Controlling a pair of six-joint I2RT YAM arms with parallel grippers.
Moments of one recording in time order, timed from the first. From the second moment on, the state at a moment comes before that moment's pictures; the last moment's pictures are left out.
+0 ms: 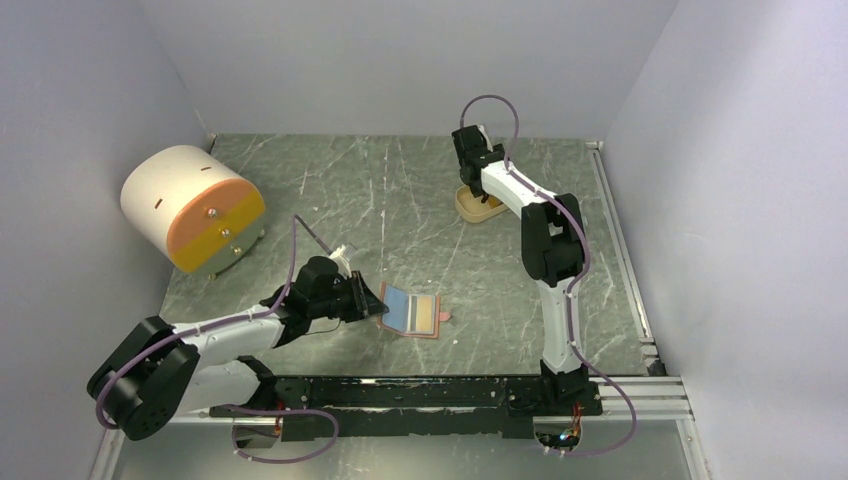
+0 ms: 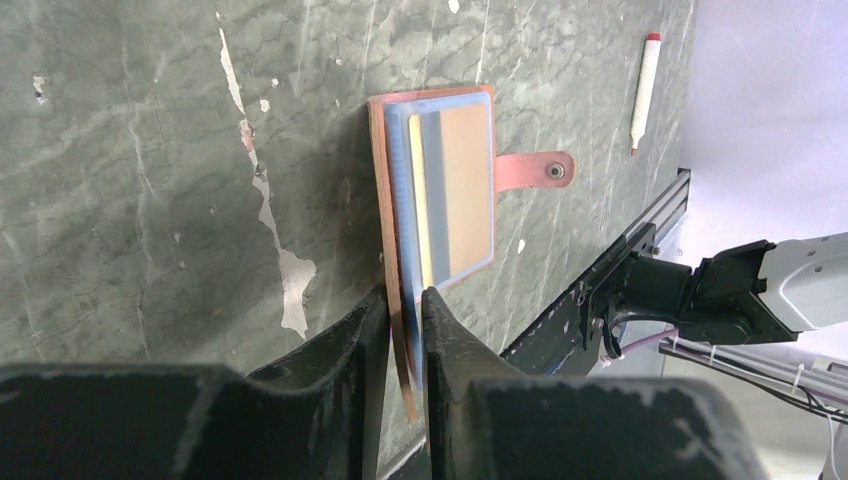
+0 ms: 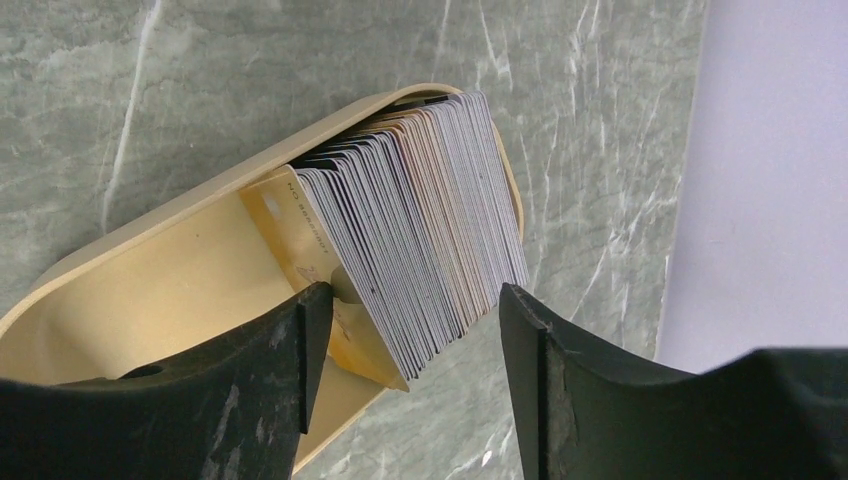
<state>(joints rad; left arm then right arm) -0.67 1.18 0.32 0.26 0.29 -0.90 0.36 2.22 1.79 -0.51 0.65 -0.12</state>
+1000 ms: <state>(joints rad) -0.67 1.15 0.30 0.25 0.29 -0.90 0.36 2.22 1.81 -0.55 0.59 -0.10</state>
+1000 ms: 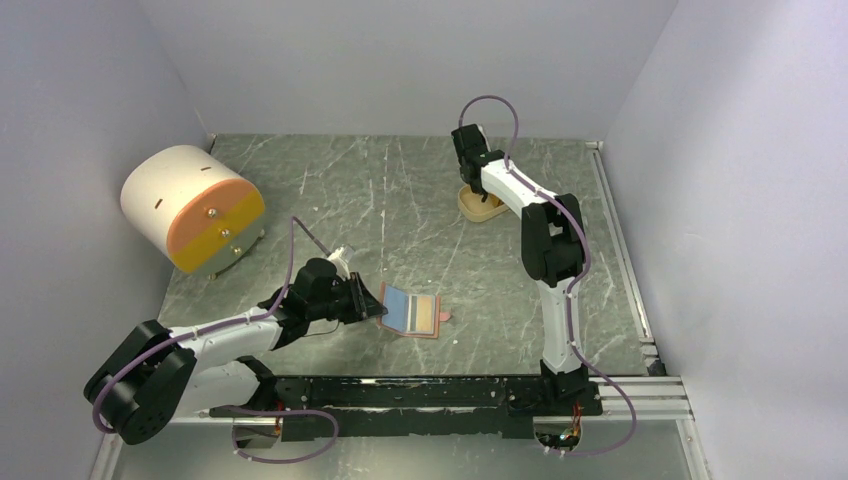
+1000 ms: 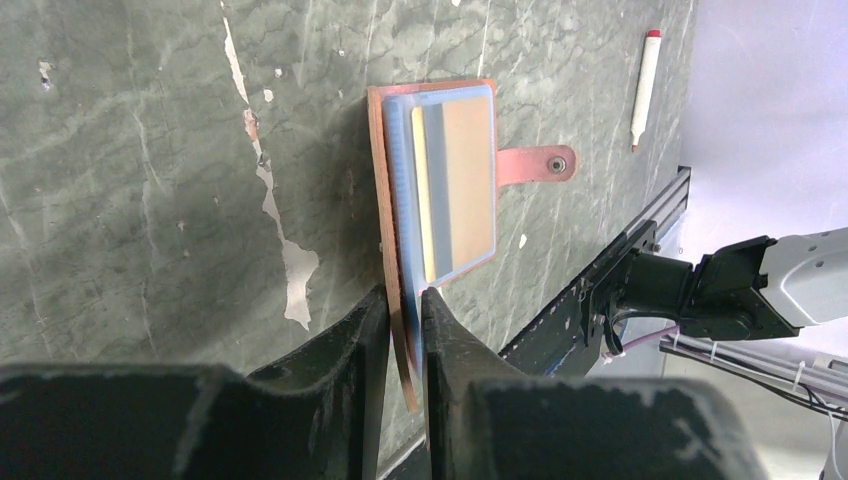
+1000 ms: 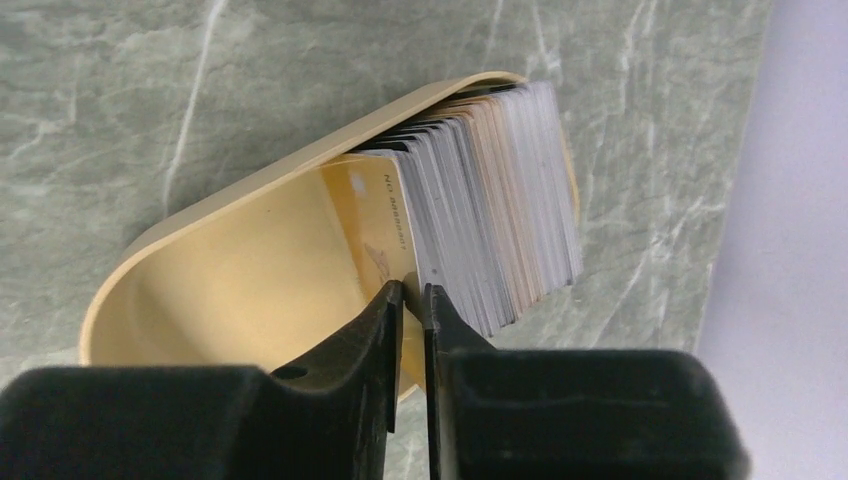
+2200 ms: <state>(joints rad) -0.67 1.20 0.31 0.13 0.19 -1.02 0.51 1.46 0.98 -0.26 -0.17 0.41</state>
